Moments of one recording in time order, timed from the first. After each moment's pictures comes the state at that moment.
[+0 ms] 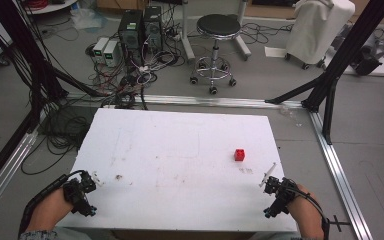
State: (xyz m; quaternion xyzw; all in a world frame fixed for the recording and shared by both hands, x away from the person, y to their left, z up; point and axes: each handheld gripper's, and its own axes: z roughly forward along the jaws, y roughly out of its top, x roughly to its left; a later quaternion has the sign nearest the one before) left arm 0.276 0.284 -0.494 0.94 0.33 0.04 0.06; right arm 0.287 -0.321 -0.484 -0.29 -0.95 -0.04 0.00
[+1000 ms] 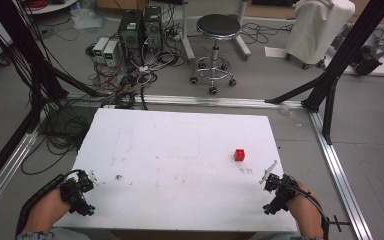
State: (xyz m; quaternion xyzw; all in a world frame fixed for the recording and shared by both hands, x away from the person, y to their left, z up) left arm 0.273 0.288 -0.488 0.94 0.34 0.04 0.07; right arm 0.290 -0.320 -0.476 -0.29 -0.95 -0.06 -0.02
